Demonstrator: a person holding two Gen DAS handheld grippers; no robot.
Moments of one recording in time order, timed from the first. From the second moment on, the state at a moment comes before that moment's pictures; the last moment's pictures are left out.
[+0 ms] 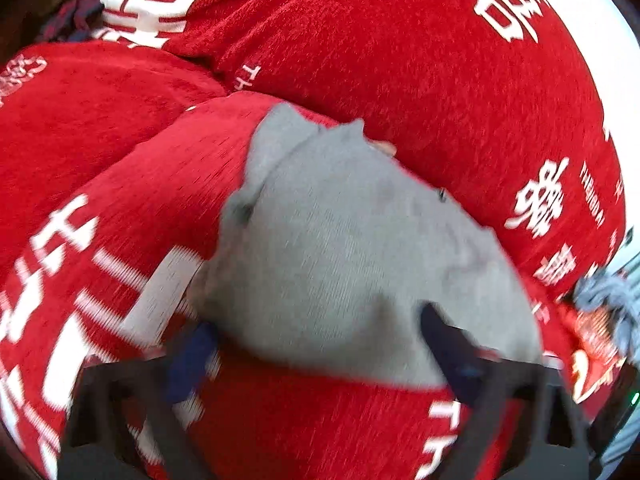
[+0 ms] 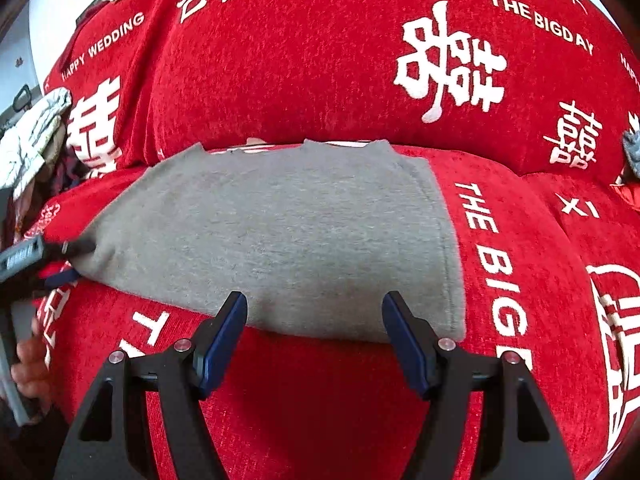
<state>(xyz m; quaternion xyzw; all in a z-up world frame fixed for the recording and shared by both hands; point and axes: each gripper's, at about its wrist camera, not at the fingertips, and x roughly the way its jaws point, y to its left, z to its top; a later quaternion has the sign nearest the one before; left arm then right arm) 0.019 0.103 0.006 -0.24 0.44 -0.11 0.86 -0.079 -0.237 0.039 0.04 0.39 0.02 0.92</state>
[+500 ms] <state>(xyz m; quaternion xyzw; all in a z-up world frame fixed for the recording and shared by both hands) 0.038 0.128 -0.017 -0.33 0.43 -0.16 0.82 0.066 -0.132 0.063 0.04 0.47 0.12 0.87</state>
